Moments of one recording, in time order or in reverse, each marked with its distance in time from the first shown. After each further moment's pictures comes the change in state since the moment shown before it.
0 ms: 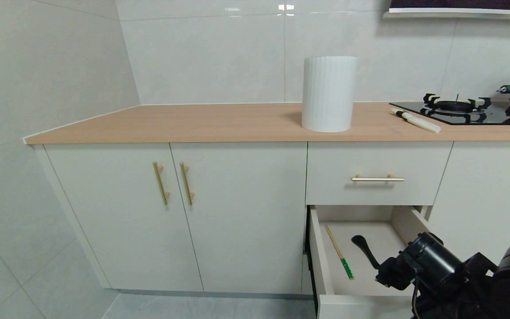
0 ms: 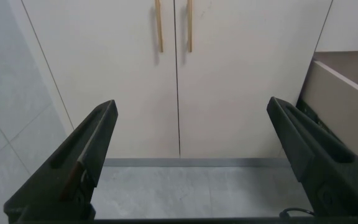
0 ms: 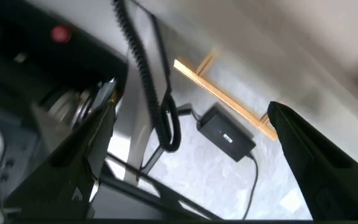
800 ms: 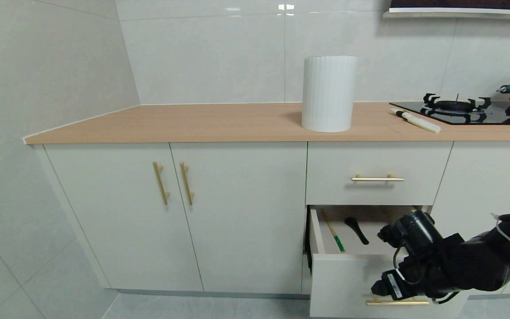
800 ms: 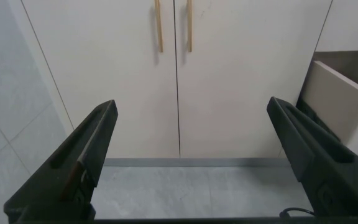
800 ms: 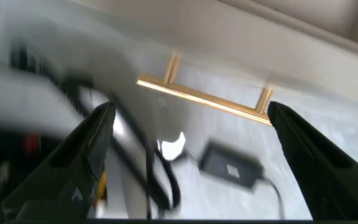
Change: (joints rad) left arm 0.000 0.000 0.000 0.000 0.000 0.000; right arm -0.222 0.243 -0.054 -0.389 -0.064 0.105
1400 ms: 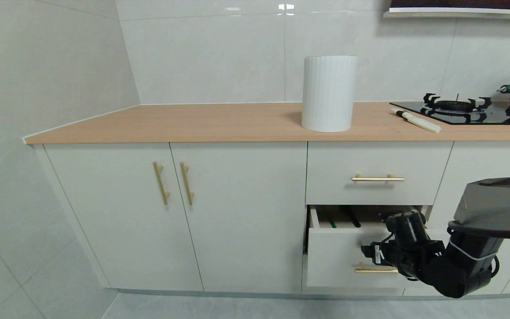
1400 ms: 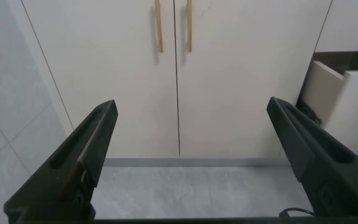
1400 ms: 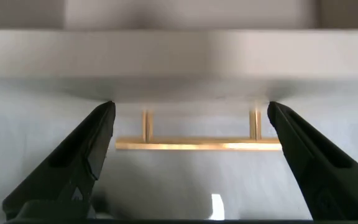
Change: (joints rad) left arm 0.000 0.000 0.000 0.000 0.000 0.000; right arm -0.094 0.304 -0.010 -0.671 -0.145 0.110
